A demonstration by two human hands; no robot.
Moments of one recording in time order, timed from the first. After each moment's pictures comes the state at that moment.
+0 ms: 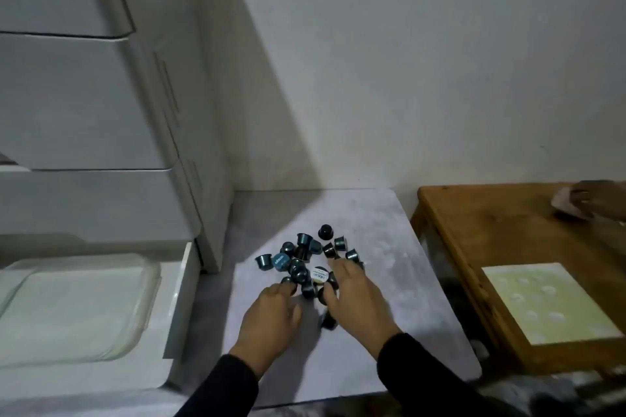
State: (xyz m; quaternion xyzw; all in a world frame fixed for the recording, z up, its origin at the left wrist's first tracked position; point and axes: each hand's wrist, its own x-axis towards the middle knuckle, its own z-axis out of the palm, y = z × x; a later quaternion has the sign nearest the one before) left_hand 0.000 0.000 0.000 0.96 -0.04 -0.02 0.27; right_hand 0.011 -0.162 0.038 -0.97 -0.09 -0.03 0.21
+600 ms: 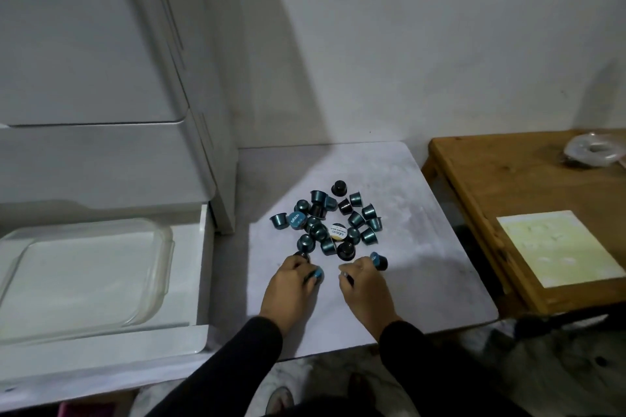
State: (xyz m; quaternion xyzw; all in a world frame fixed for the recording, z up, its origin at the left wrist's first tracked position) left_hand -0.007 0.021 -0.038 0.92 -0.09 -0.05 0.37; right_hand -0.011 -0.135 -0.052 -0.96 0.06 0.03 0.29
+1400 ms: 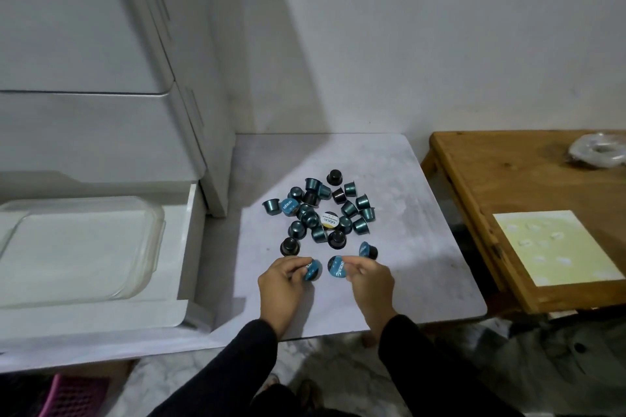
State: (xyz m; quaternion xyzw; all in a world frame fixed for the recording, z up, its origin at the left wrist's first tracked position) left_hand -0.030 -0.006 -0.042 0.83 0.12 0.01 0.54; right_hand -0.022 -0.153 -0.043 -0.86 0.20 0.00 0.46
